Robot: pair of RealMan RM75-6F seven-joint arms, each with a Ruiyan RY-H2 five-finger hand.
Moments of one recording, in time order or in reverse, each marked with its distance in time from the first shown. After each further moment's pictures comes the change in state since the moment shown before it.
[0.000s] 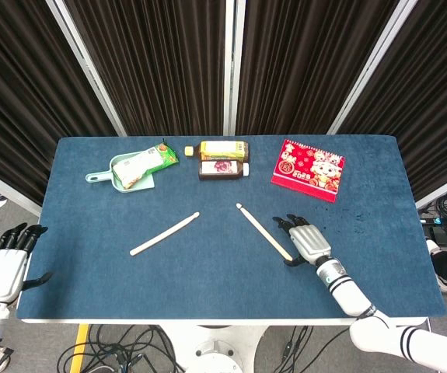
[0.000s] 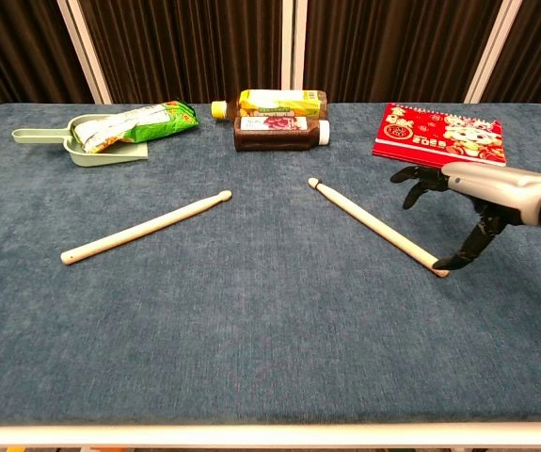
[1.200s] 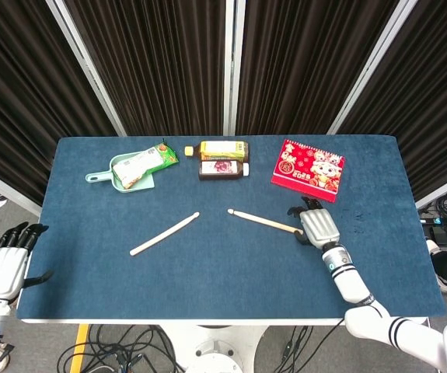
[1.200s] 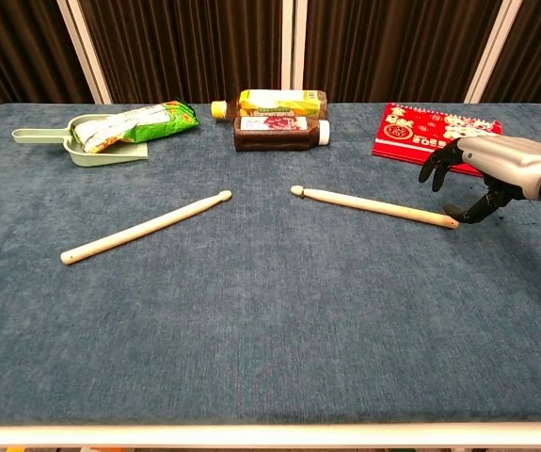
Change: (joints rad) left arm -0.011 -0.017 -0.004 0.041 -0.012 -0.022 -0.045; right arm 0.031 -0.088 0.019 0.205 0.021 0.071 -0.076
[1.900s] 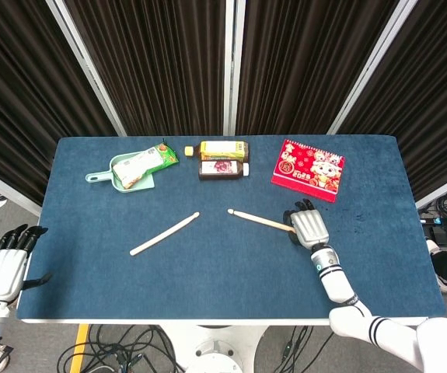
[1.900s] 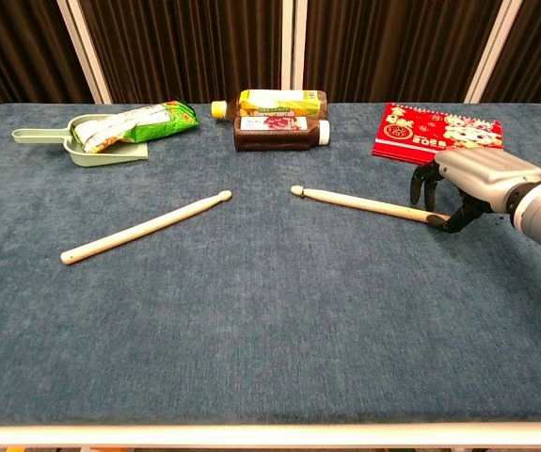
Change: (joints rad) left arm 0.004 0.003 0.006 0.002 -0.006 -0.007 -0.008; right arm 0.014 -0.138 0.001 0.134 0.021 0.042 -0.089
